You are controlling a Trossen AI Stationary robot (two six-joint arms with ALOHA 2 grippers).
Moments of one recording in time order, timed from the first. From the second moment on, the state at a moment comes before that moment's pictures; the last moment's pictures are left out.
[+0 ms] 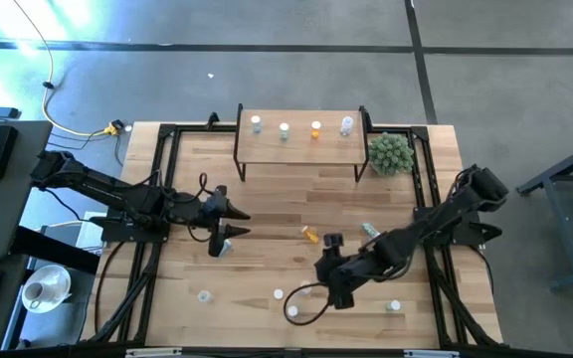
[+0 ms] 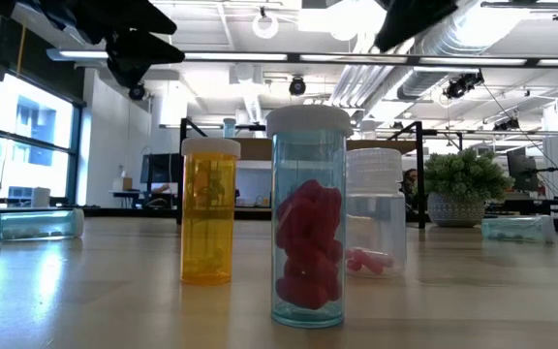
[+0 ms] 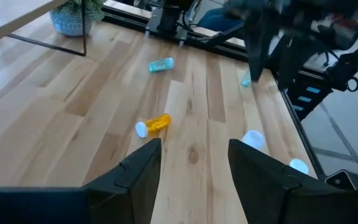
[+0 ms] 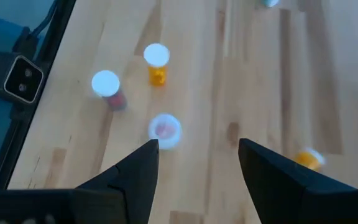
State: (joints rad) left arm -0.15 0.95 0.54 0.01 -0.22 -0.37; right arm 0.55 1.66 1.28 -0.57 0.29 0.28
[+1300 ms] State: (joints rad) left arm -0.15 0.95 0.54 0.01 -0.22 -0.36; right arm 0.53 1.93 1.28 -0.36 0.23 0.26
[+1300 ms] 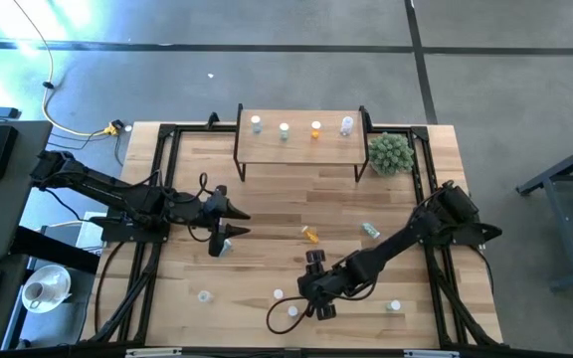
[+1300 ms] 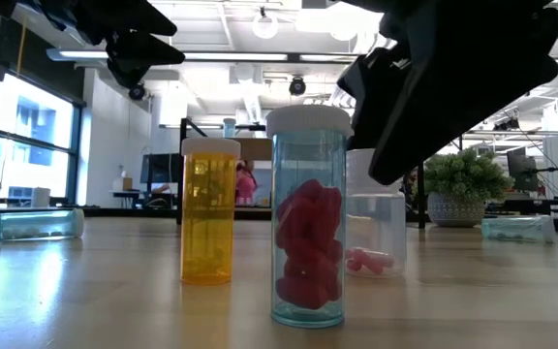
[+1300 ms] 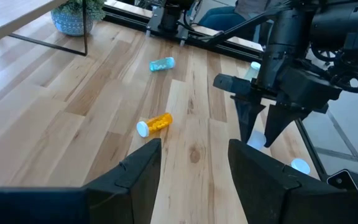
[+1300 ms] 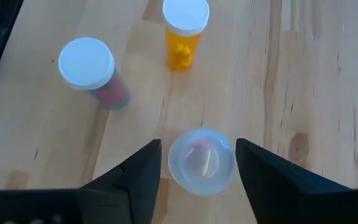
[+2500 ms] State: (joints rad) left arm -0.15 0.95 0.54 0.00 -0.22 -0.36; right arm 0.53 1.40 1.28 -0.61 1.03 0.08
